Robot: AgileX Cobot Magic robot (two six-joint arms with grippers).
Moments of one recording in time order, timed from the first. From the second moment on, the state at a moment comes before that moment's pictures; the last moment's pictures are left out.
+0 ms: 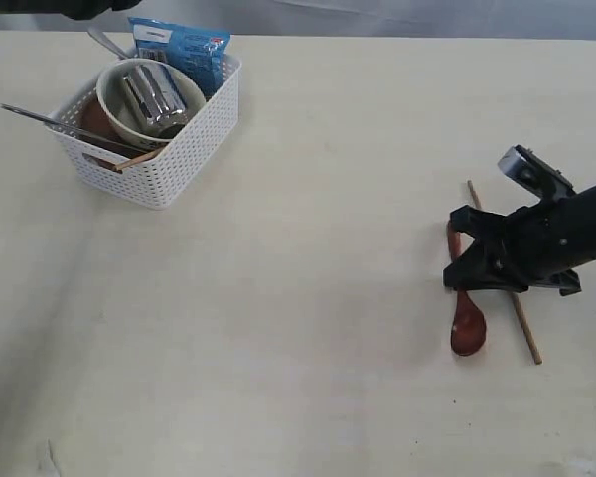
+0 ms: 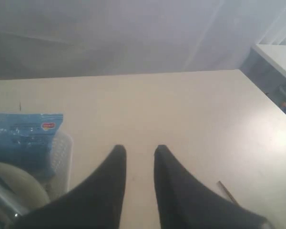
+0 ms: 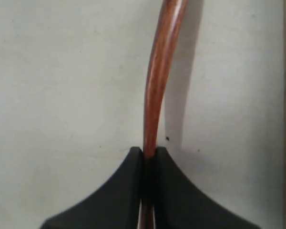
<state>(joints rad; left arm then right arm) -0.10 1.47 -0.97 -1.66 0.44 1.41 -0.05 1.83 -0.64 1.06 0.69 -0.89</state>
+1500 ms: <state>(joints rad) -0.10 1.47 -0.93 -1.47 0.11 1.39 -0.05 1.65 -1.05 0.77 0.65 -0.69</state>
